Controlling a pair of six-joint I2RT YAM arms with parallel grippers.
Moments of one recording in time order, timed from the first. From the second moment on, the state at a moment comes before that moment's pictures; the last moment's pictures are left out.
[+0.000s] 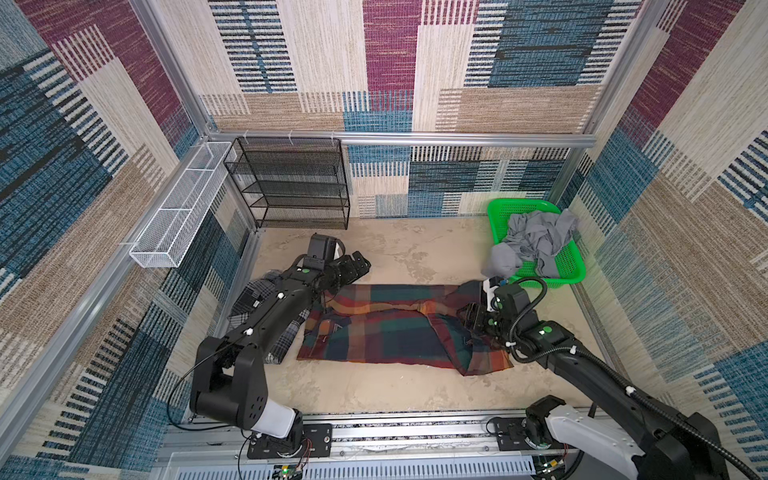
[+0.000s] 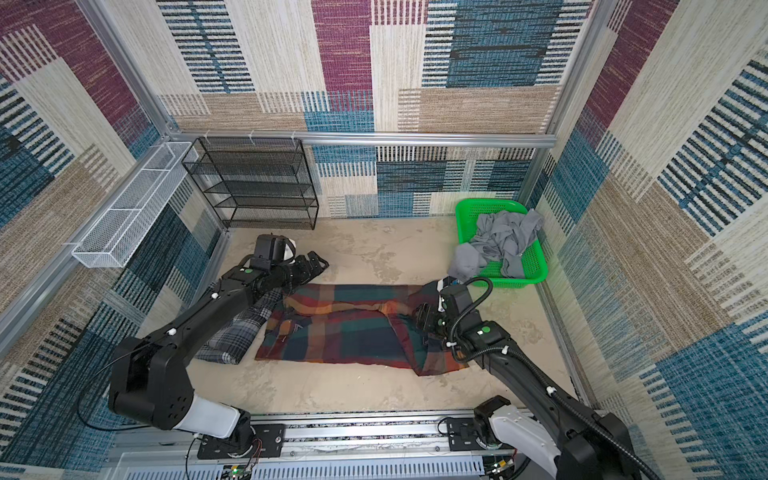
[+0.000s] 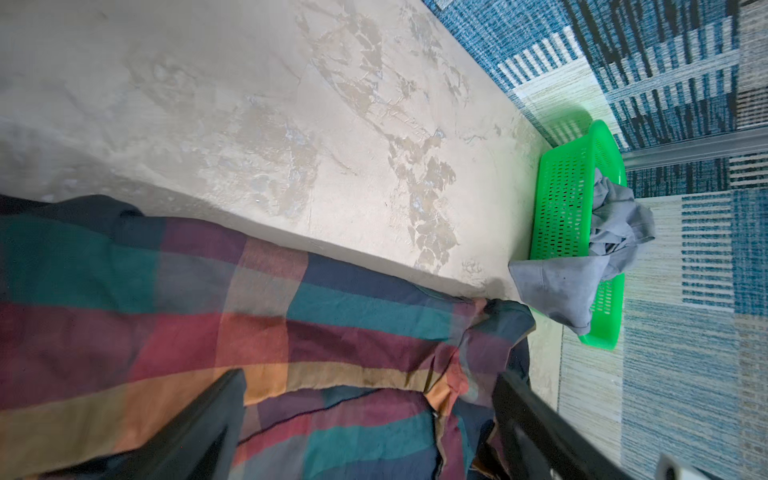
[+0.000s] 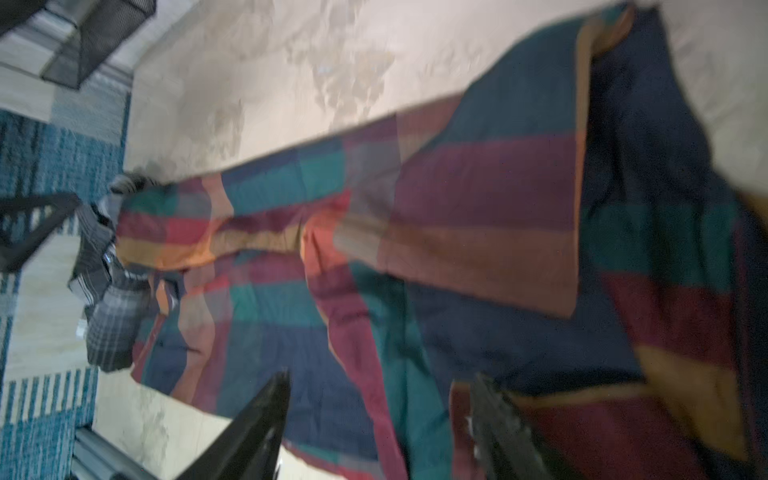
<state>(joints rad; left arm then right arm) -0.28 1.45 1.13 -0.45 0.23 -0.72 0.48 0.95 0.60 -0.47 -0.10 0.69</state>
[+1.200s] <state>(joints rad) -0.26 0.96 0.92 -0.73 -0.11 -0.37 0.63 1.16 0.53 -0.57 0.08 0.76</state>
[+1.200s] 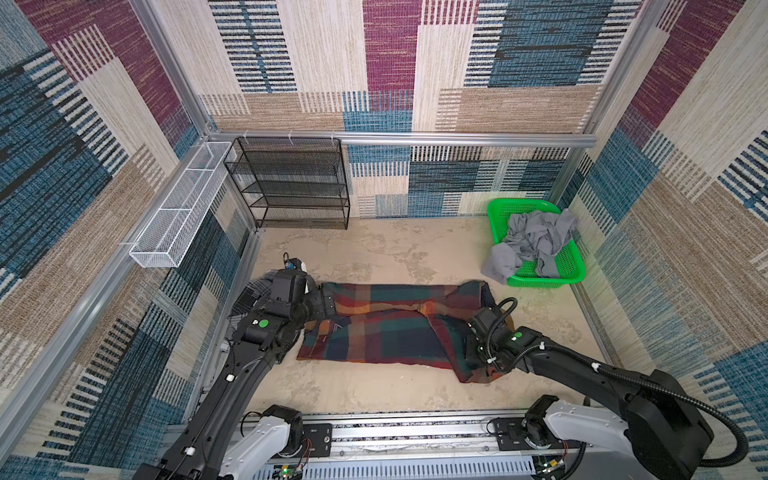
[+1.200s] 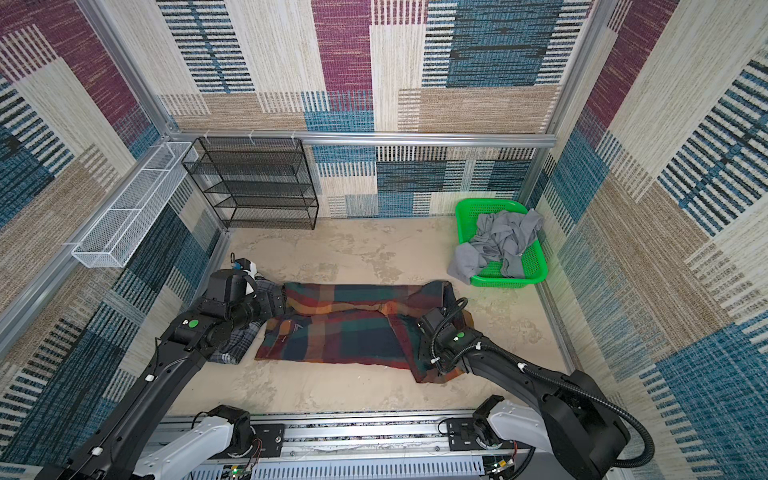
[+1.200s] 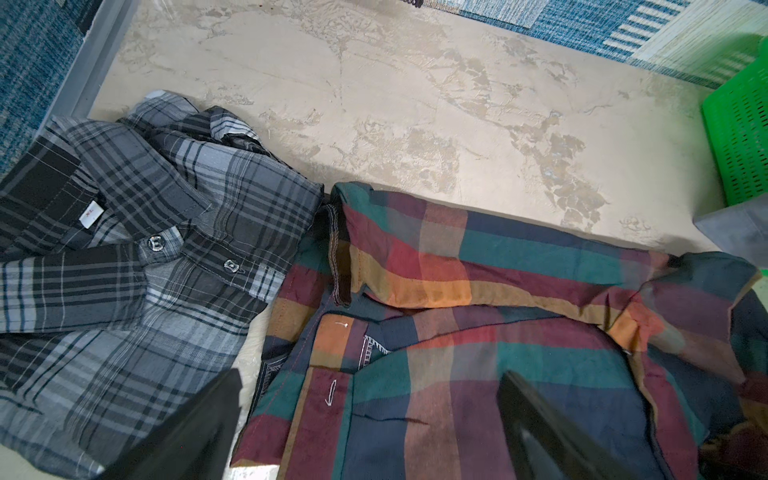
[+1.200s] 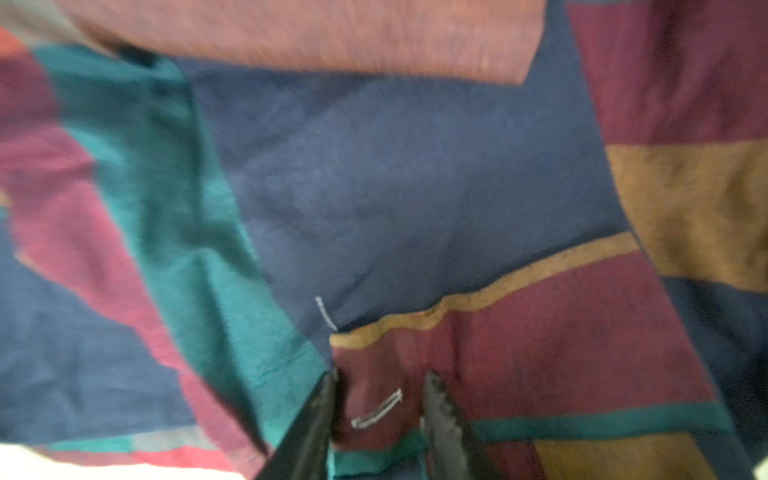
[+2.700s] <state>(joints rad) -0.25 0.73 0.88 -0.74 -0.47 -0.39 0.85 1.71 1.51 -0.33 -0.11 0.31</state>
